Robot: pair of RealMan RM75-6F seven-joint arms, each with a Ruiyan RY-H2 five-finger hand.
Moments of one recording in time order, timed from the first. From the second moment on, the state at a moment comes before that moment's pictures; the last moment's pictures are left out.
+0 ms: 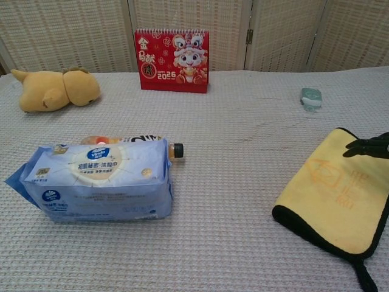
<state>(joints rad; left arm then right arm) -0.12 -1.03 0.02 -1.71 1.41 1.30 0.05 0.54 -1.19 -0.14 -1.45 -1.45 0.90 -0.14</state>
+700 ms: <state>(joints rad) -0.11 -1.04 0.06 -1.73 1.51 1.33 0.09 0.07 -1.05 -0.11 -1.69 -1.45 1.64 -0.17</state>
